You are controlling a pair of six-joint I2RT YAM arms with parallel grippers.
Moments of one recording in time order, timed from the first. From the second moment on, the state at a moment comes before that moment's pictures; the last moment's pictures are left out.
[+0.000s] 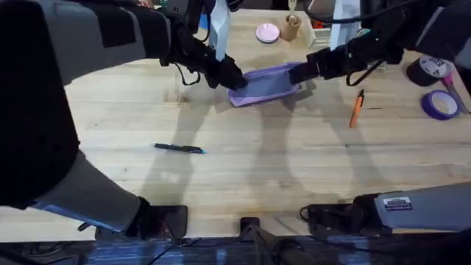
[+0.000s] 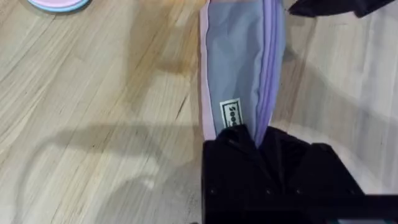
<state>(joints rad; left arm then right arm) -0.28 1.78 1.13 -0.43 0.75 0.63 0.06 1.60 1.14 -0.70 -0.23 -0.22</state>
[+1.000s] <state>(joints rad) -0.28 1.78 1.13 -0.43 0.75 0.63 0.06 1.62 1.14 -0.63 -0.27 -0.22</state>
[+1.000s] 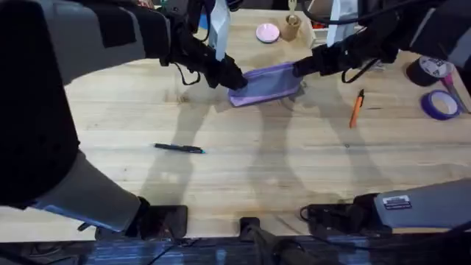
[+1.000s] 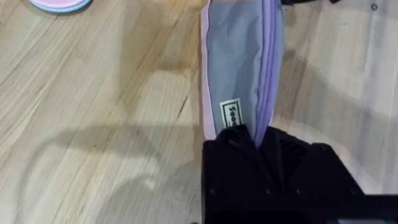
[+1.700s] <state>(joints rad) -0.28 1.78 1.13 -0.43 0.75 0.63 0.06 1.62 1.14 -0.61 -0.27 -0.22</state>
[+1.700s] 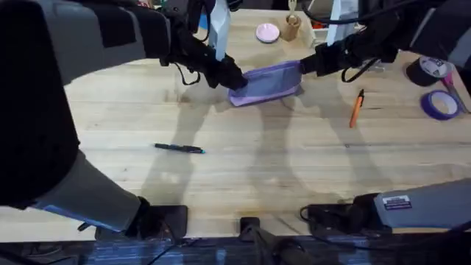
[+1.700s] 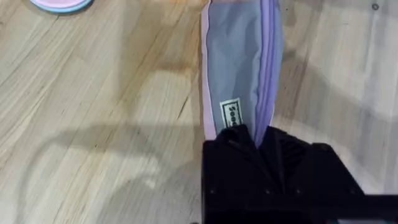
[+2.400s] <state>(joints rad) -0.28 1.78 1.13 -0.43 0.75 0.63 0.06 1.46 1.14 -0.68 -0.27 -0.23</state>
